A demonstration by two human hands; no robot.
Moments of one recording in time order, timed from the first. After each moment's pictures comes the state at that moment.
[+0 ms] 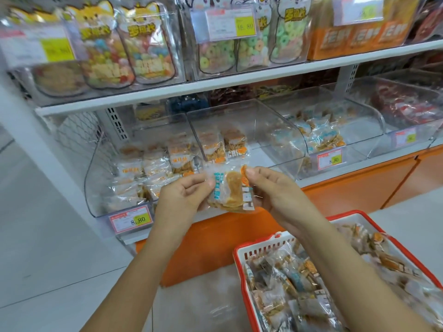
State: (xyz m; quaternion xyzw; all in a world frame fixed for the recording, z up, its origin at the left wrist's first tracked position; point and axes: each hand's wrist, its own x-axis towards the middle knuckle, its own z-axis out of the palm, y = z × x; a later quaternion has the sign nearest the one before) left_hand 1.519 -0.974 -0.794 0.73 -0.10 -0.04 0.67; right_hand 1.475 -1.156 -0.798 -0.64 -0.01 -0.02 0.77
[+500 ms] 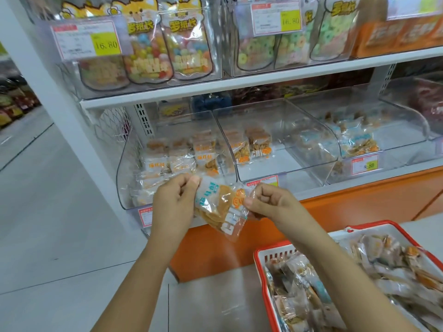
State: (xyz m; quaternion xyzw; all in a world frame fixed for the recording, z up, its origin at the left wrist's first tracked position) left_hand 1.539 -0.925 -0.801 0.82 -0.08 0.12 0.55; right_hand 1.487 -1.118 -0.822 -0.71 -0.04 0.00 0.70
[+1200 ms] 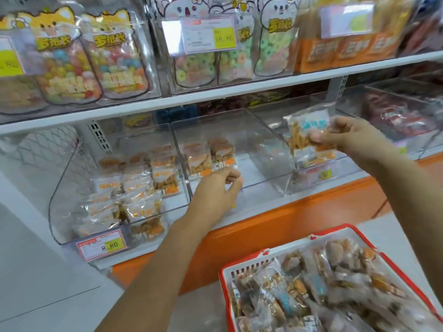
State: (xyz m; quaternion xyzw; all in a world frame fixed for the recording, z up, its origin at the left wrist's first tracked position) left_hand 1.579 -1.069 -0.803 0.87 -0.29 0.02 0.41; right_hand 1.508 -1.328 -0.730 -0.79 0.12 -0.16 0.58
